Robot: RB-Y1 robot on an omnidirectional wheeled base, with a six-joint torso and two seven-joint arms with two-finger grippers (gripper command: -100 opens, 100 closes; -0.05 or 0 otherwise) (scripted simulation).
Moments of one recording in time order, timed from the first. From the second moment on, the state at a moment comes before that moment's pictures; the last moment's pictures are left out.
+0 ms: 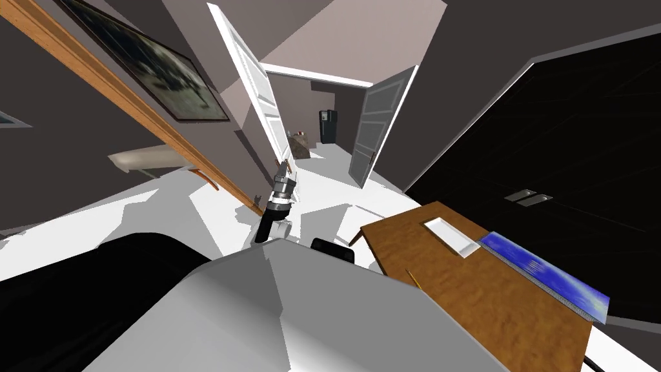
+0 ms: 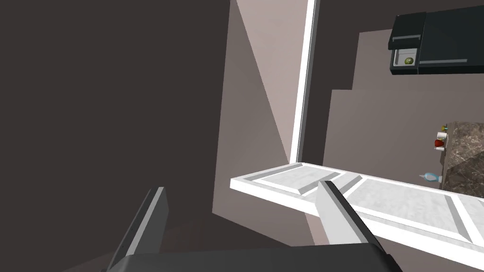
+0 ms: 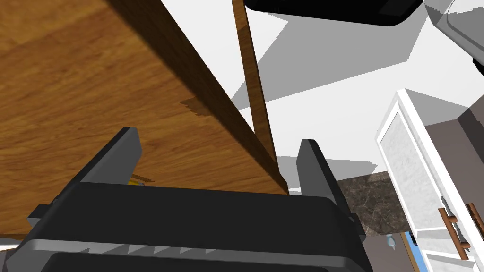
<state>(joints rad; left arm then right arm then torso) 0.52 0.05 0.01 -2.33 -0.07 -0.39 0.00 0.66 -0.96 0.48 -1.02 0.32 -0.61 0.49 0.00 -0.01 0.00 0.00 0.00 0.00</state>
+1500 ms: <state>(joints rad) 0.52 0.05 0.01 -2.33 -0.07 -0.39 0.00 0.61 -0.94 0.57 -0.69 0.38 -0.57 0.60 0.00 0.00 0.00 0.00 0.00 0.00</state>
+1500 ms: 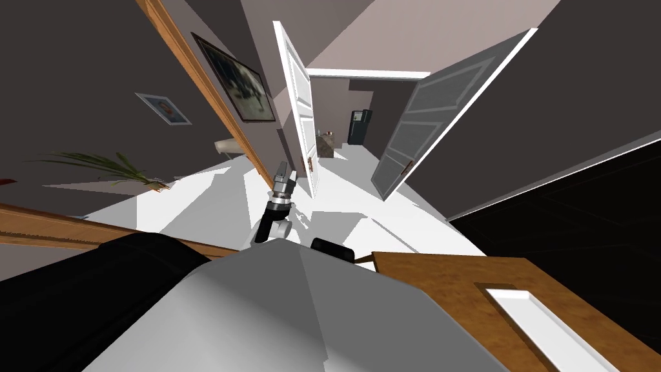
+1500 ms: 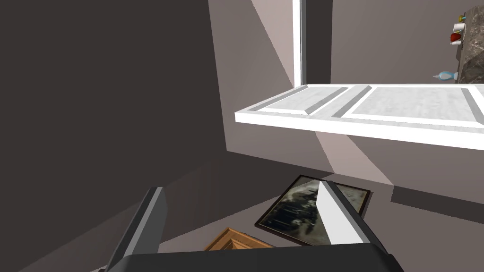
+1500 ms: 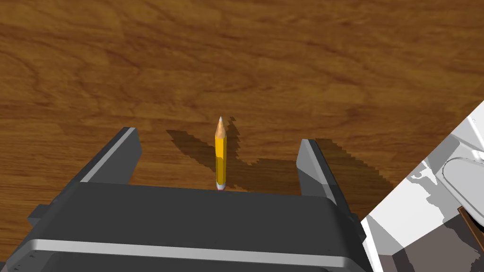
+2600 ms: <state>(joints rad) 0.52 0.05 0.01 -2.33 -0.07 -0.39 0.00 0.61 -0.94 0.57 -0.70 0.38 -0.56 0.60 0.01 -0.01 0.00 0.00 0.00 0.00</state>
